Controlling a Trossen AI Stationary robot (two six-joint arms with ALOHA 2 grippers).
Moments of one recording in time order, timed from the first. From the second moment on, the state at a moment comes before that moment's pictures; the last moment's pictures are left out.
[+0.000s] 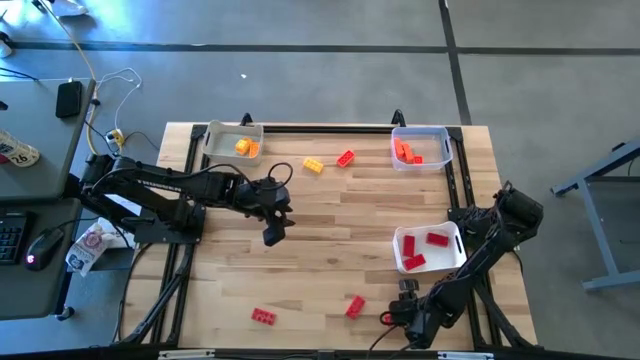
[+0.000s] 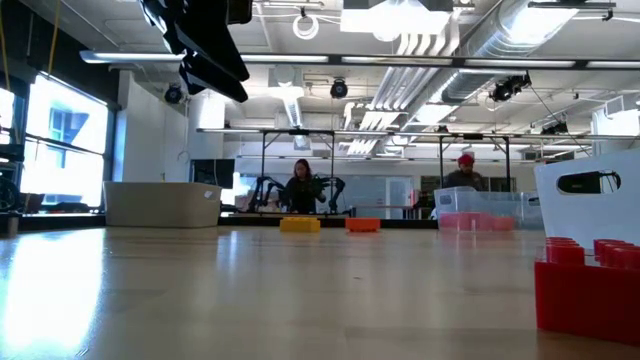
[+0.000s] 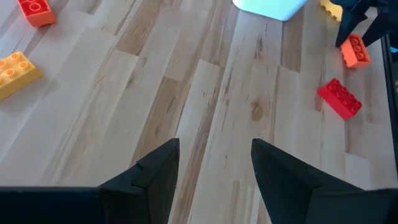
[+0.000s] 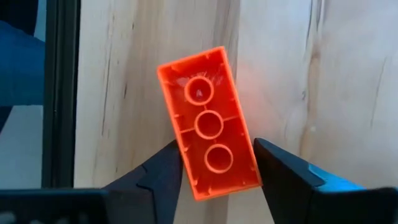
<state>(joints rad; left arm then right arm) 0.04 1.28 0.94 -0.49 -0.07 -0.36 0.92 1.79 0.98 -0.42 0.16 0.85</state>
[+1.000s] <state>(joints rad) 0.04 1.28 0.94 -0.50 -0.17 -0.25 0.64 1.71 0.98 -0.38 0.37 0.88</state>
